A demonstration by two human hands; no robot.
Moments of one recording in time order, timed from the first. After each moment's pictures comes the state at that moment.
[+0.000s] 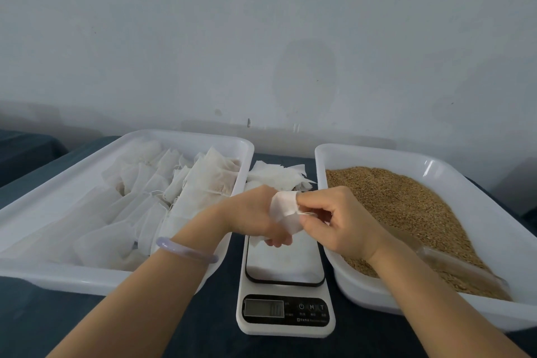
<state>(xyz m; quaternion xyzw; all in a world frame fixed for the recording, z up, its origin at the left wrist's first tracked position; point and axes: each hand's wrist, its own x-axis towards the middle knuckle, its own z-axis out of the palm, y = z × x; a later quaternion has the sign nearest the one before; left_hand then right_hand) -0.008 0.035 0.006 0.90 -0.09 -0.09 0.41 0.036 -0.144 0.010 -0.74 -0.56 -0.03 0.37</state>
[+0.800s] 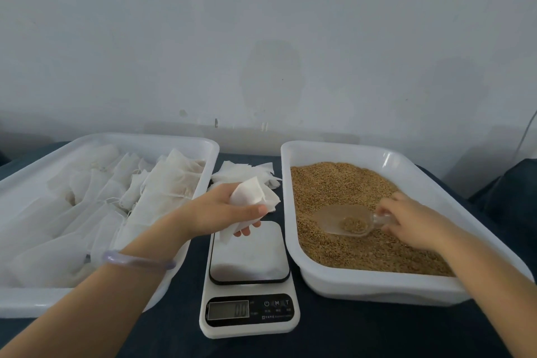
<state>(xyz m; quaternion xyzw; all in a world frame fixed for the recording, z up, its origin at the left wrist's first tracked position) -0.011 0.028 0.003 0.84 -0.05 -0.03 0.55 0.115 -0.294 -0.008 -0.98 -0.21 0.03 0.02</state>
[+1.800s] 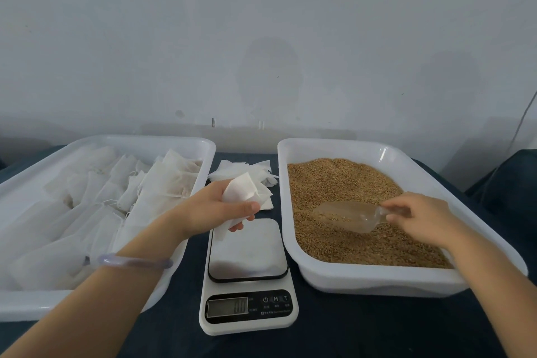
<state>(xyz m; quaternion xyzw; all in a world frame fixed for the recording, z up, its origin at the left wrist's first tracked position) -0.012 0.031 0.001 0.82 -0.05 -0.01 0.57 0.112 -0.316 -0.017 -0.98 -0.15 -0.01 0.16</state>
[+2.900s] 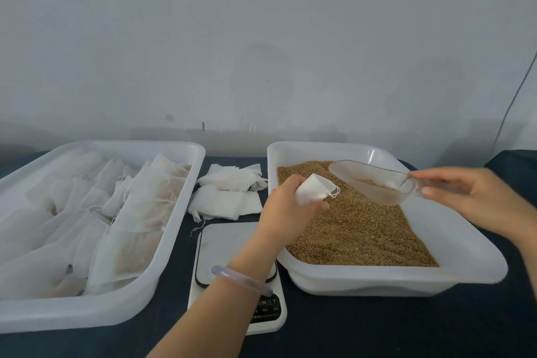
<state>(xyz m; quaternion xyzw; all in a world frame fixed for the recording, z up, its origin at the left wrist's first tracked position) 0.033 -0.089 -0.013 0.84 -0.01 0.14 0.53 0.066 -0.358 0.055 -0.92 -0.19 -0.07 0.34</state>
